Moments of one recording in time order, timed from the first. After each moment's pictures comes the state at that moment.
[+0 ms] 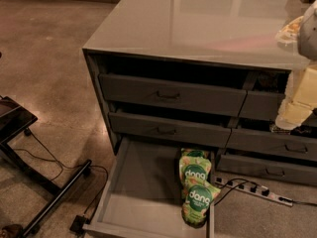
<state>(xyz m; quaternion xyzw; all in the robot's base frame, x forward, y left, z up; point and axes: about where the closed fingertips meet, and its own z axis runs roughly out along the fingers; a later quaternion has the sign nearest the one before) 0.438 -0.217 0.976 -0.60 0.78 -0.03 0.16</state>
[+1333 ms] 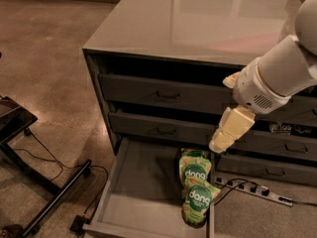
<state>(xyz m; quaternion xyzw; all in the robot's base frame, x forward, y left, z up) 0.465 -0.141 0.860 -0.57 0.79 0.10 0.22</state>
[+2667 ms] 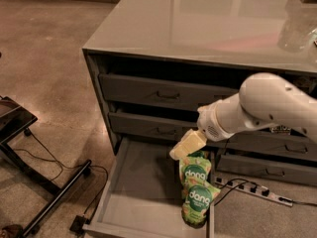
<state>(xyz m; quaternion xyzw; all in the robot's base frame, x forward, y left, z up) 0.516 -0.086 0.729 -0.47 0.82 0.17 0.28</state>
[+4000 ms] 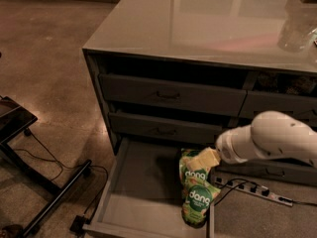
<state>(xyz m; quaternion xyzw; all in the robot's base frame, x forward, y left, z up) 0.509 -0.154 0.641 -0.31 0.90 0.15 0.25</state>
